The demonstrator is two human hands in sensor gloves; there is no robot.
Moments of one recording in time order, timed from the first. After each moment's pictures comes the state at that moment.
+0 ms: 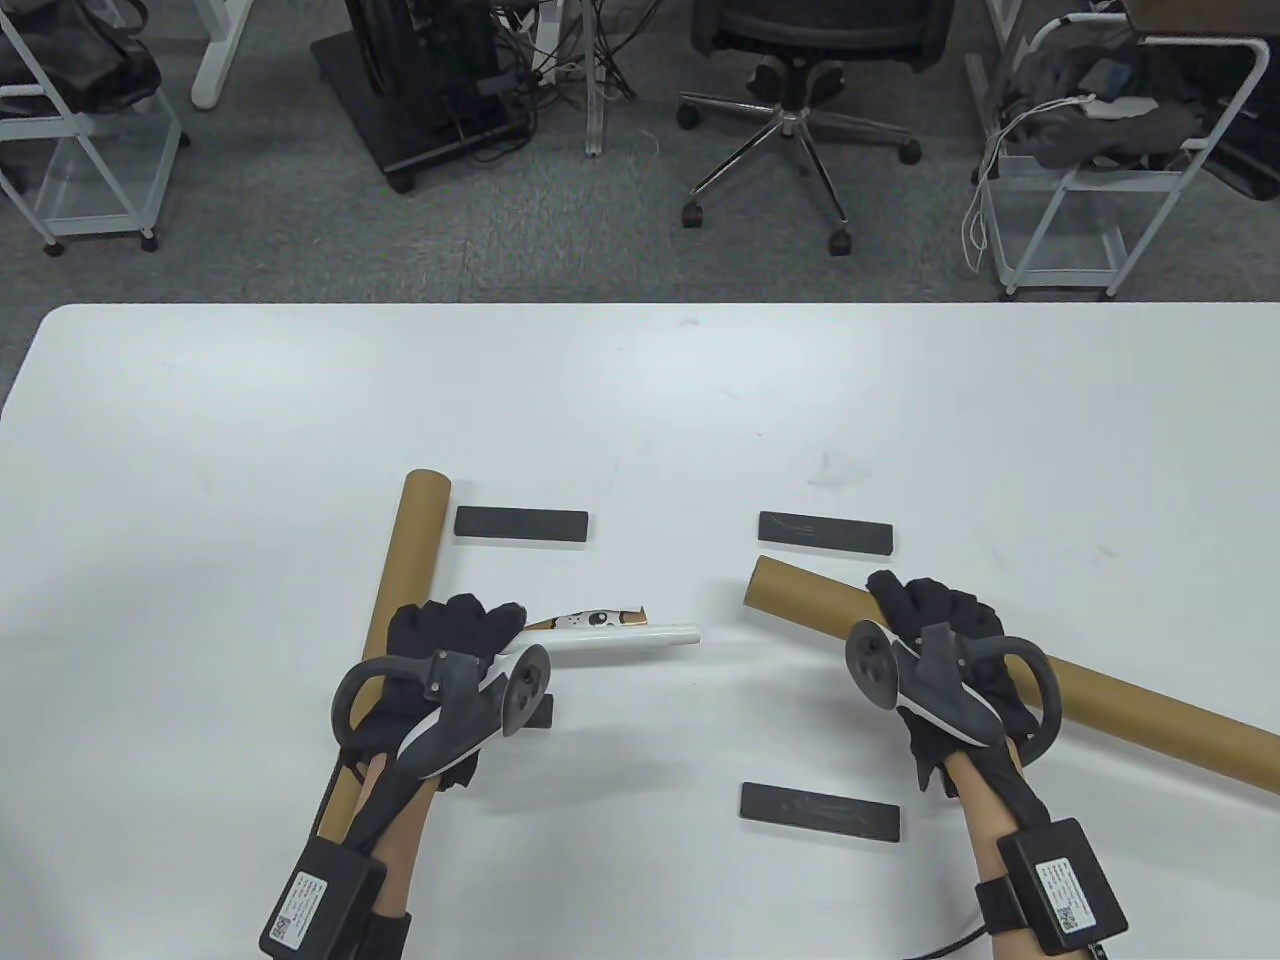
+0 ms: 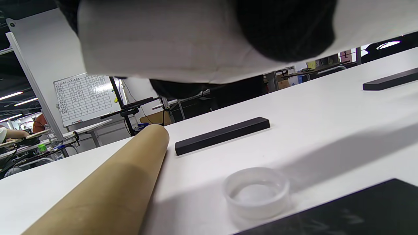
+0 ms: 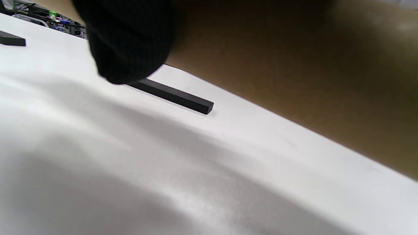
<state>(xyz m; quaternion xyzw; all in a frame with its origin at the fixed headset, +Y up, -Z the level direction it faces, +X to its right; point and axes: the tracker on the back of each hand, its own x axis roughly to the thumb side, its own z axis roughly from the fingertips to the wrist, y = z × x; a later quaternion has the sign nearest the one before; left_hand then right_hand) -0.175 -0.692 -0.223 0.04 -0.07 -0.14 0.99 0.193 -0.711 -0.230 -0.04 -0.04 -0.99 0.13</state>
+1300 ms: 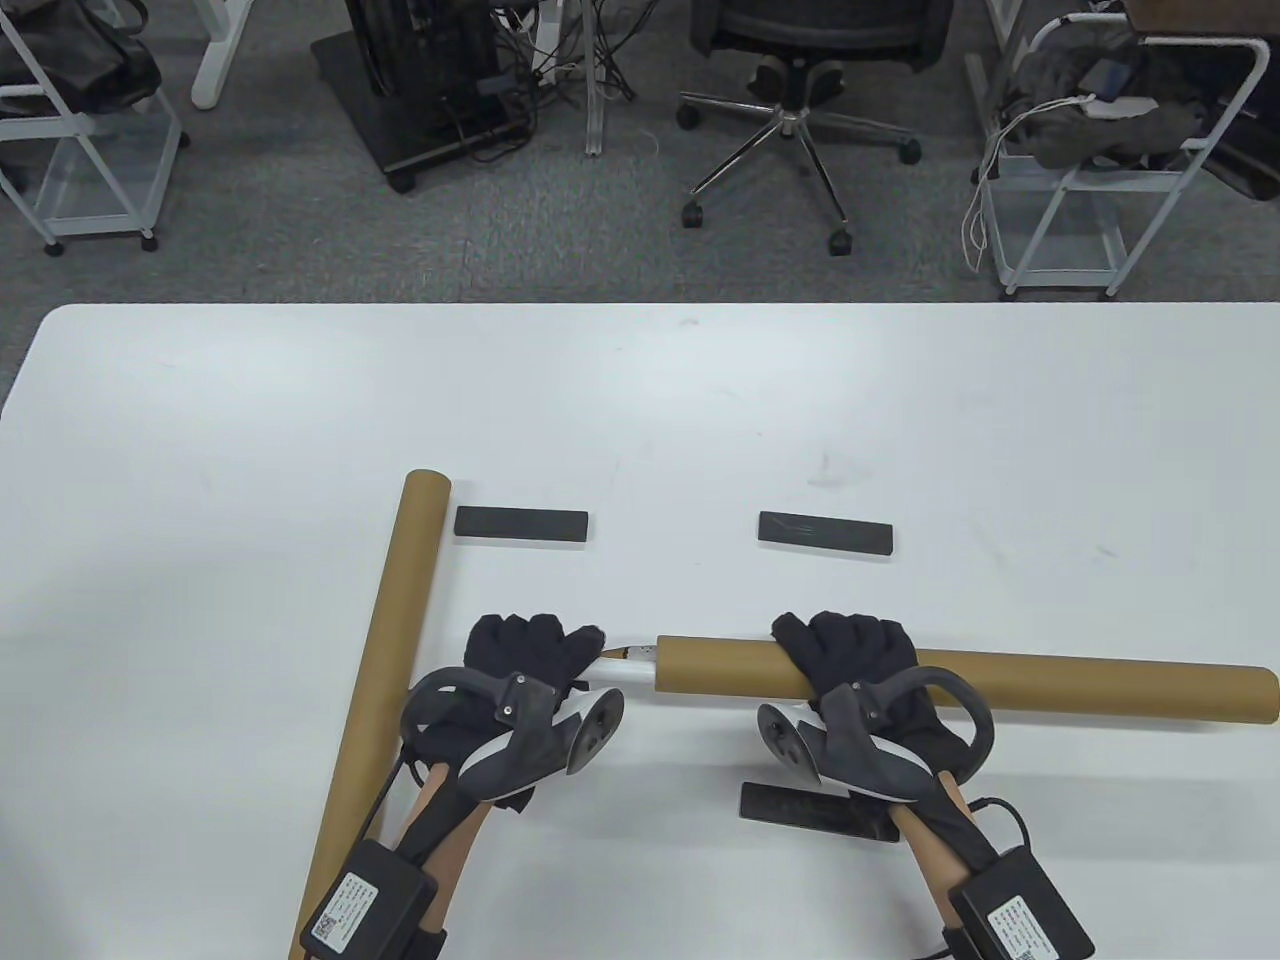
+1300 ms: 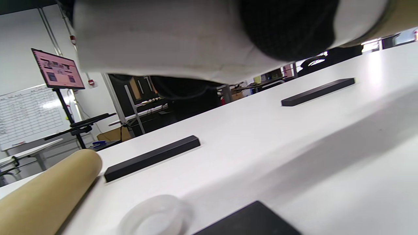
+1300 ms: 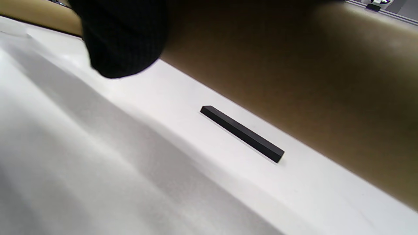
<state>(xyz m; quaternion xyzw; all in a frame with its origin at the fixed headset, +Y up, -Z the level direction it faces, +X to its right) -0.117 -0.692 -0.202 0.06 -0.18 -0.14 0.97 0.122 -0.702 -0.192 -0.19 0.01 -0.96 0.19</state>
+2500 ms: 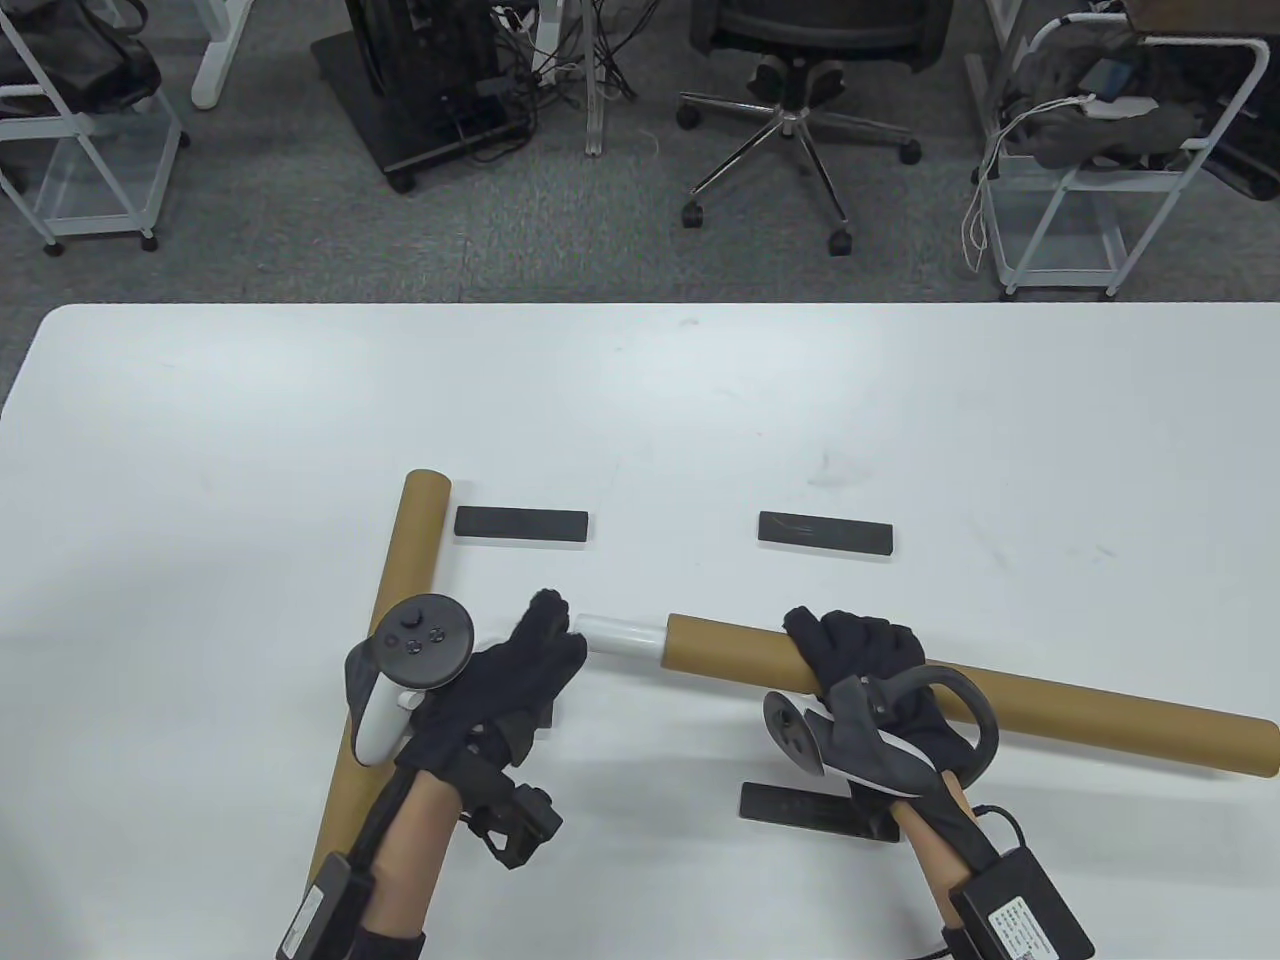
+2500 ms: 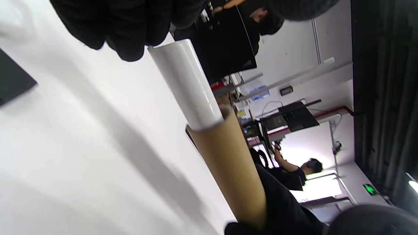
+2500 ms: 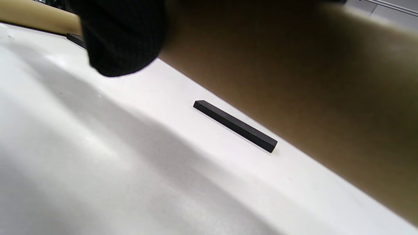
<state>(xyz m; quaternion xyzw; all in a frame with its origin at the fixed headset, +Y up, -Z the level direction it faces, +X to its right) -0.169 -0.689 -0.217 -0.21 -0.09 0.50 0.83 0.128 -0.701 -0.196 -0.16 -0.01 -0.97 0.17</state>
